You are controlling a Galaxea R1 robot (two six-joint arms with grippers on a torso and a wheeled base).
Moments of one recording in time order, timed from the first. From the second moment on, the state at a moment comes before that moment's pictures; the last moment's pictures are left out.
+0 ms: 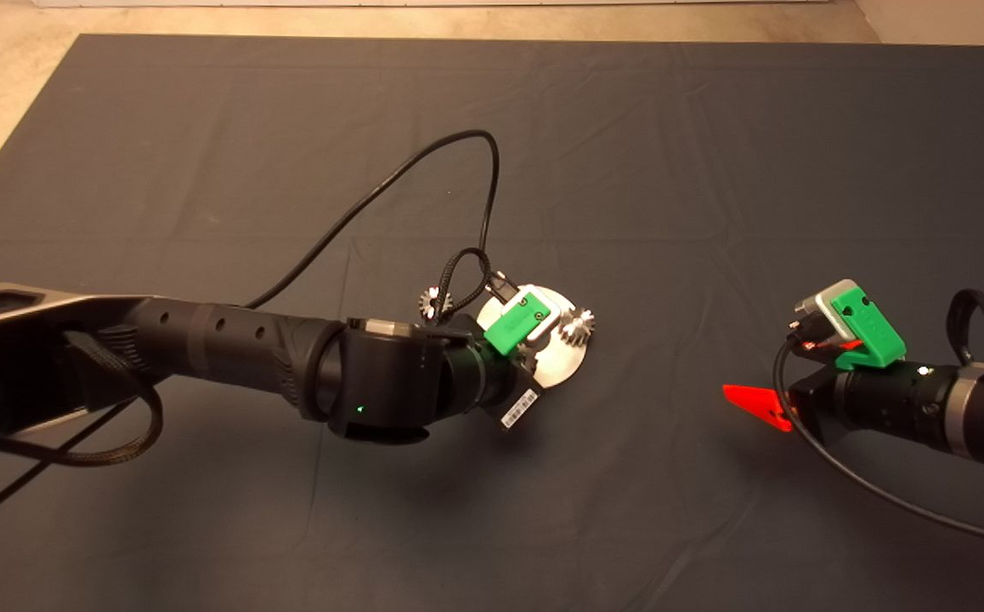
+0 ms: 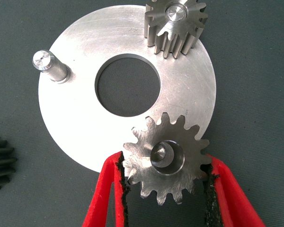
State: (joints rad) left arm -0.12 2.67 -0.80 1.08 1.36 -1.01; right arm 0.09 1.92 -0.42 -1.15 -1.23 1.21
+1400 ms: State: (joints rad) left arm -0.12 2.66 -0.82 1.08 1.35 -0.99; right arm 0.09 1.92 -0.42 -1.15 -1.23 1.21
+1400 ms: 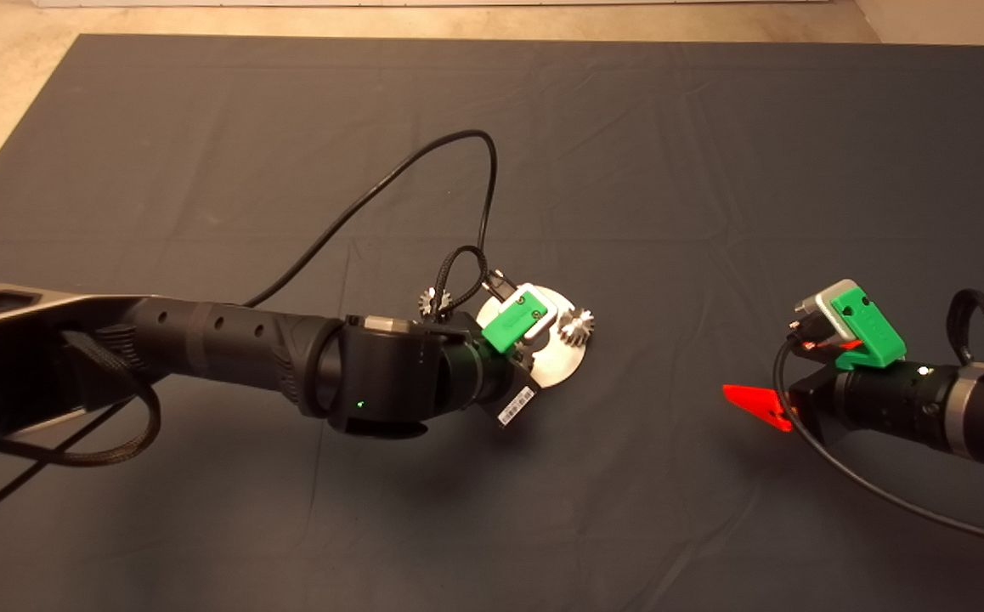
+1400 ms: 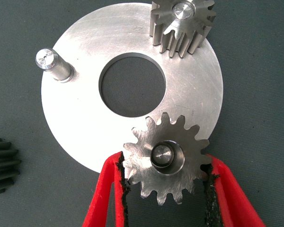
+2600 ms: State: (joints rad) left arm -0.12 2.66 -0.82 1.08 1.35 -0.99; right arm 0.09 1.92 -0.42 -1.15 -1.23 1.21
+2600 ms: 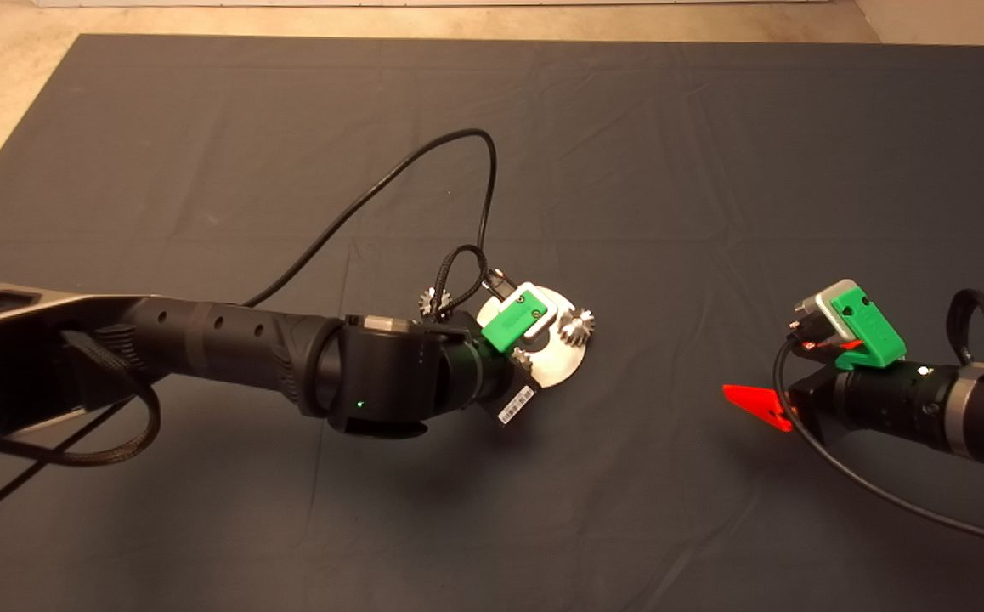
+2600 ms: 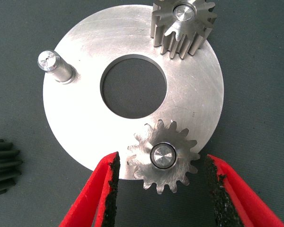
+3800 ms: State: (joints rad) left arm -0.19 2.51 -0.72 1.05 1.41 -0.98; right arm 0.09 1.93 -0.42 -1.15 -1.23 1.21
